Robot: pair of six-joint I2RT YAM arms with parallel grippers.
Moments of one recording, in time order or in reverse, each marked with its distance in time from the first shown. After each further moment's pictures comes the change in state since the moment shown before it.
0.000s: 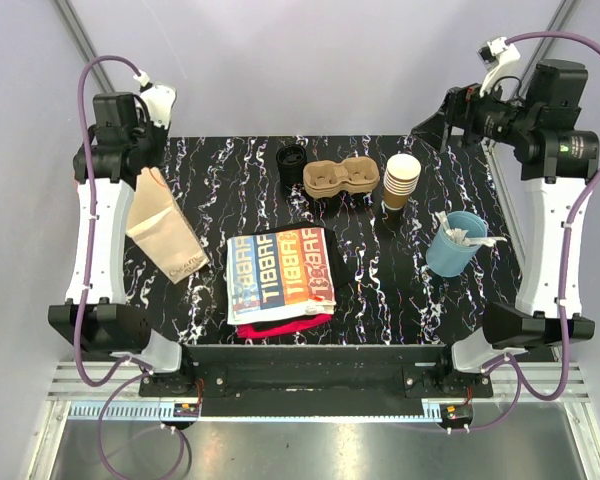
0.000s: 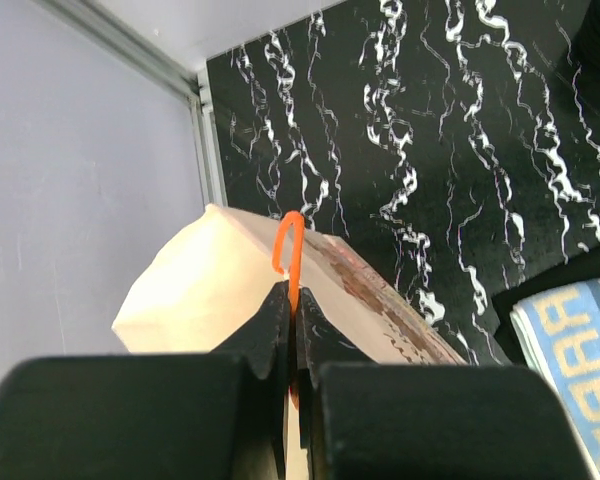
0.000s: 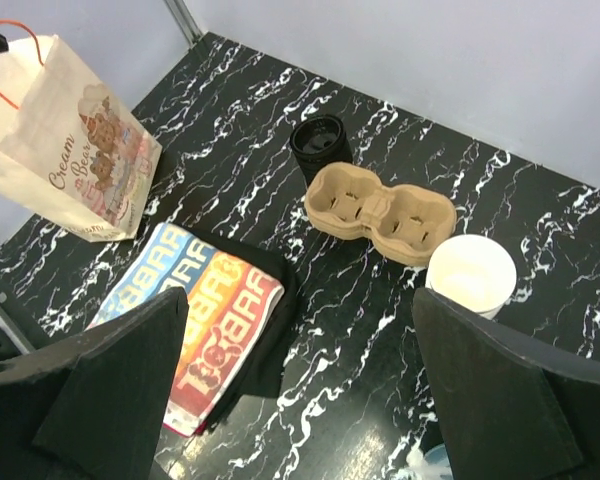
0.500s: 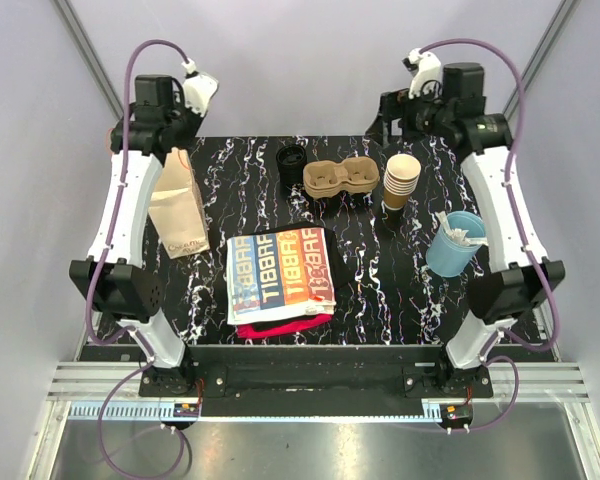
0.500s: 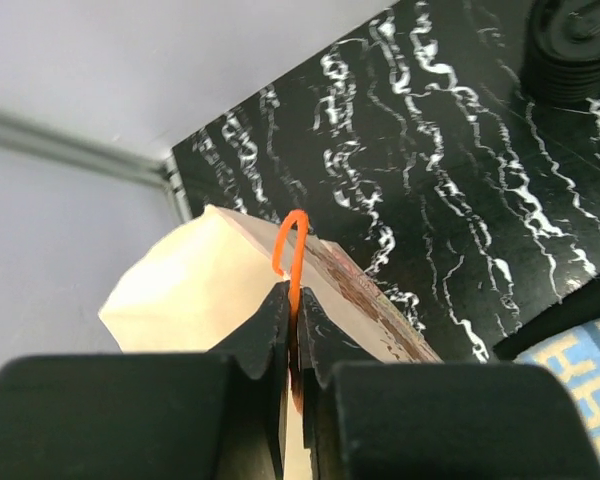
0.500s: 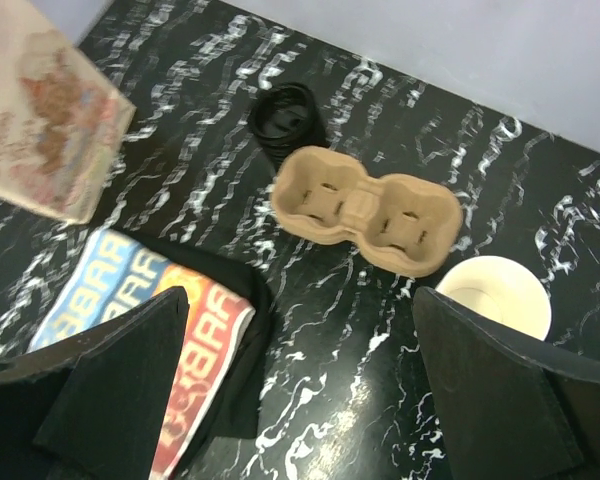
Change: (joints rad) left arm -0.103 0.217 0.177 0.038 0.046 0.097; right arm 0.236 0.172 -0.084 0.177 0.287 0.032
